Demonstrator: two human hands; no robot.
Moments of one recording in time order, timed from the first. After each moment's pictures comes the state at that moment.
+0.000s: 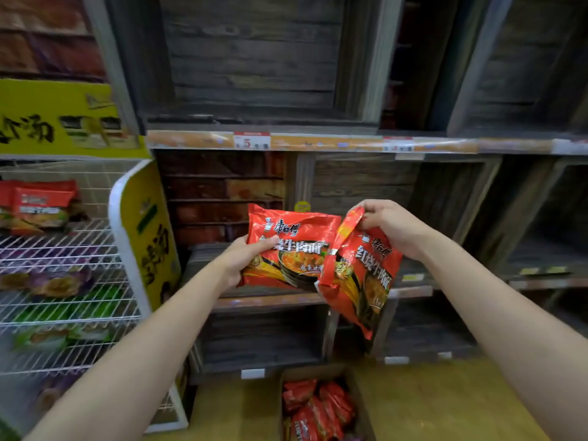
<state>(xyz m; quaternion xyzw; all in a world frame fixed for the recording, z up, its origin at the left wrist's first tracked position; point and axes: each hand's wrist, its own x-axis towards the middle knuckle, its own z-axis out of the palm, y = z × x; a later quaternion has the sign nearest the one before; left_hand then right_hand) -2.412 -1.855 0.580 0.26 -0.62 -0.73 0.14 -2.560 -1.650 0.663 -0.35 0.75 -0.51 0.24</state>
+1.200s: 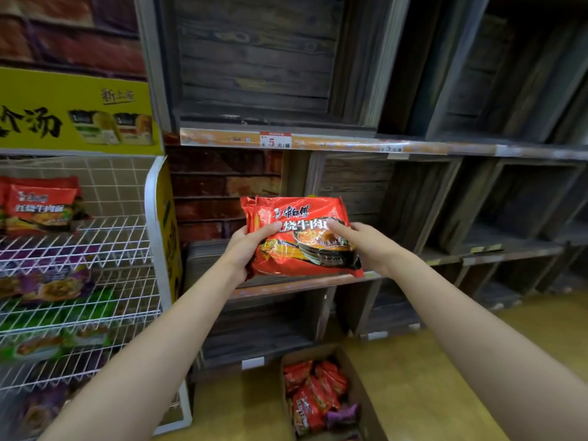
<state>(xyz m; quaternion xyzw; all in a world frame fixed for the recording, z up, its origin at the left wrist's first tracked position) -2.293 -1.892 0.594 0.19 -0.55 -0.80 0.17 -2.404 -1.701 0.635 -0.20 0.77 -0.54 0.28</state>
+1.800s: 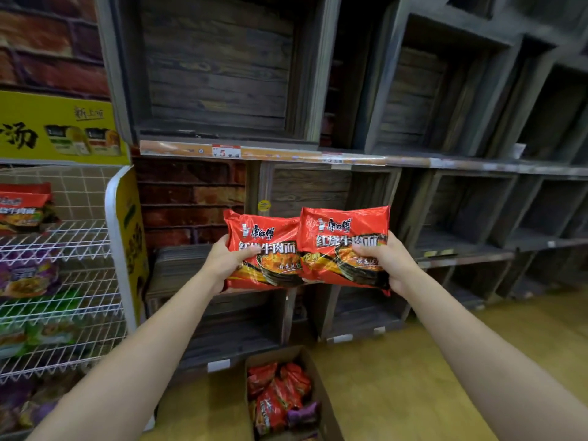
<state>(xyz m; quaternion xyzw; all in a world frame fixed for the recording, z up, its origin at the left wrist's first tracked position) -2.276 -1.751 0.591 0.21 -0.66 -0.69 0.21 -2.394 -1.487 0.643 -0.15 0.72 -0.67 0.13</state>
